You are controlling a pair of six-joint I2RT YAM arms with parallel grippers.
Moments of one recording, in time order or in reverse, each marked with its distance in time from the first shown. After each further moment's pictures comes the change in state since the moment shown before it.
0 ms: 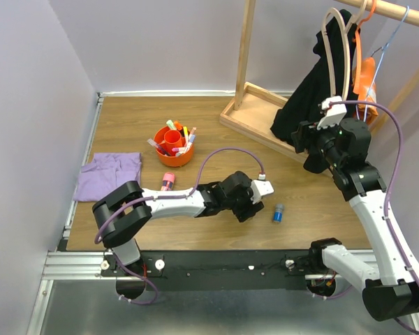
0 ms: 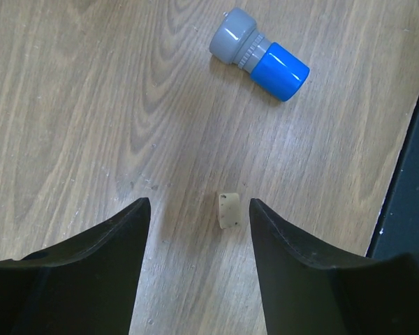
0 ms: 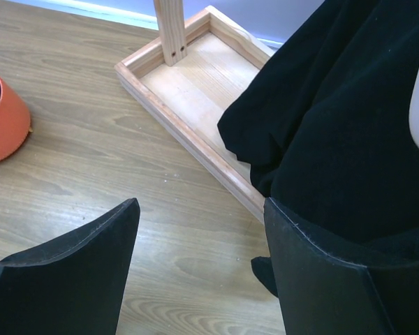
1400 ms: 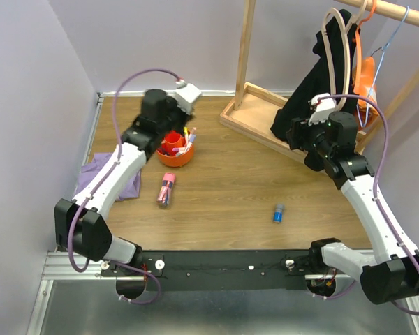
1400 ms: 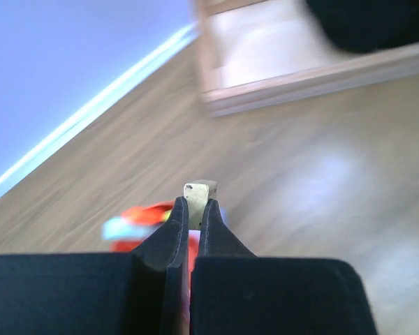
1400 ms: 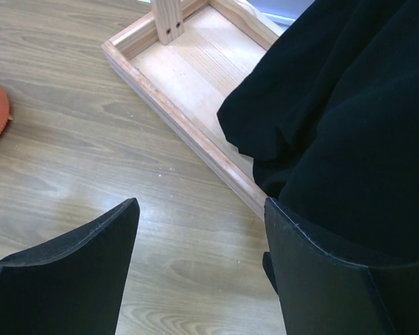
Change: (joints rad) left arm 0.631 -0.243 0.335 -0.262 0.095 0.191; right arm 0.000 0.113 -0.012 0.050 -0.001 -0.008
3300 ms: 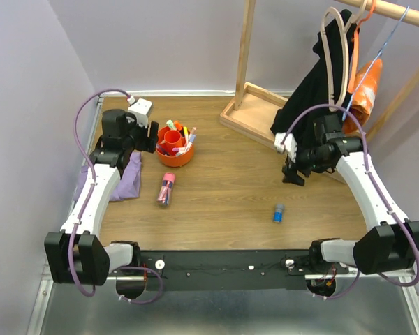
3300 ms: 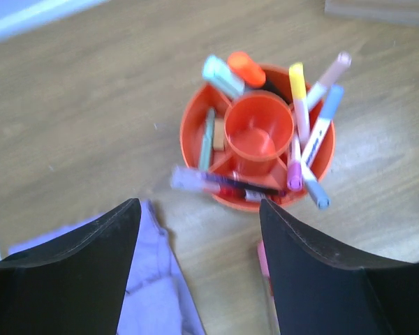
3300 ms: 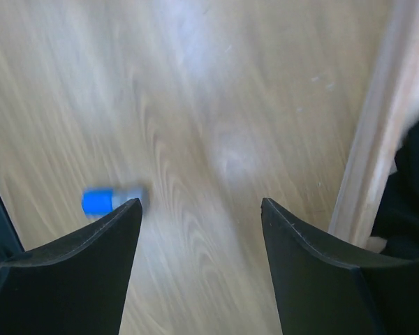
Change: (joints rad) left arm 0.412 -0.194 -0.219 -0.092 0.010 -0.057; right arm -0.057 0.215 0.143 -0.638 -0.580 -0.890
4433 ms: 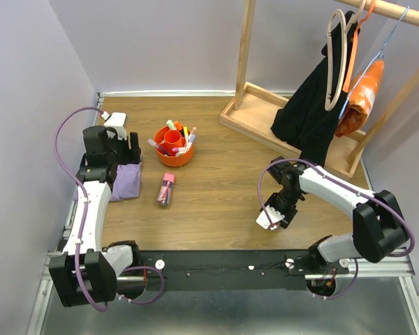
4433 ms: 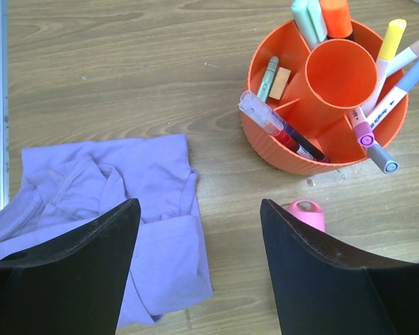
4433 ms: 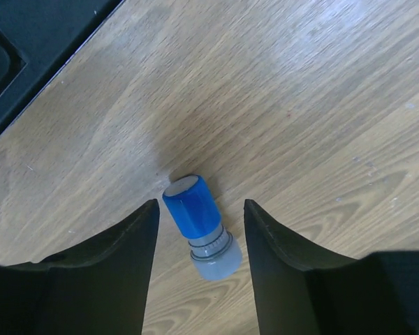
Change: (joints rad) left arm 0.179 -0.158 -0.186 -0.033 -0.009 -0.101; right arm 0.399 0.128 -0.324 -0.191 0.232 -1.030
